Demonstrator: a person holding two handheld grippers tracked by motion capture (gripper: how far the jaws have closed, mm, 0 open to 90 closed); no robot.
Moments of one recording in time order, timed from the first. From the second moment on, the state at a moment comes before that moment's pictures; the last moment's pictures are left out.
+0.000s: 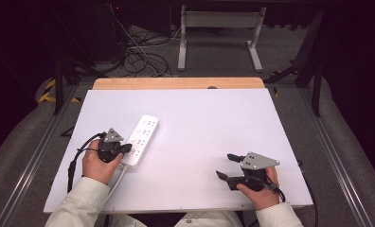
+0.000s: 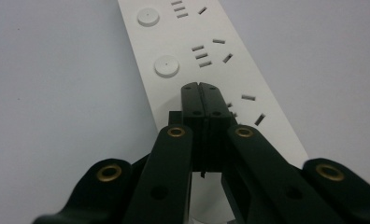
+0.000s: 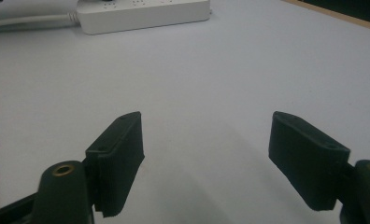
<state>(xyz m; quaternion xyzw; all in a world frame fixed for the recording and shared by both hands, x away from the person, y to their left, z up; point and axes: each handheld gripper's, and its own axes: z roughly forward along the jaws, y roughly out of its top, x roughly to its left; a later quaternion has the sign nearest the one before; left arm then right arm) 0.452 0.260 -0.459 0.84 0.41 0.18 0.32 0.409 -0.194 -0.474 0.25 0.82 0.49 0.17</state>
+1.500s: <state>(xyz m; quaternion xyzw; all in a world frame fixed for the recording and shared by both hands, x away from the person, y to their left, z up) 0.480 0.253 -0.459 0.81 0.41 0.21 0.36 0.410 -0.195 -0.476 0.25 0.82 0.49 0.17</state>
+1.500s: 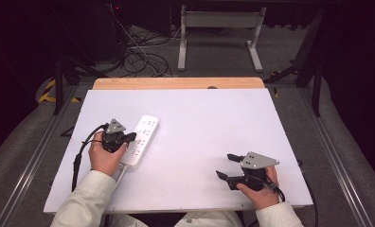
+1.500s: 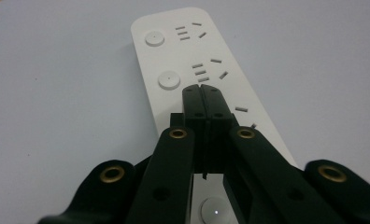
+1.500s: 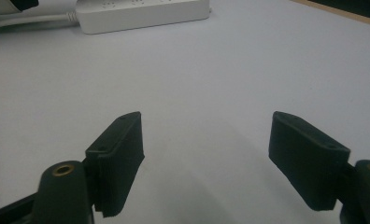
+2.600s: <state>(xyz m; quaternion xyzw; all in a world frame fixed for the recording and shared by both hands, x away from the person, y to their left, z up) 0.482 0.249 -0.464 0.82 0.41 0.22 0.34 0.409 -0.195 -0.475 0.25 0.82 0.49 0.17</state>
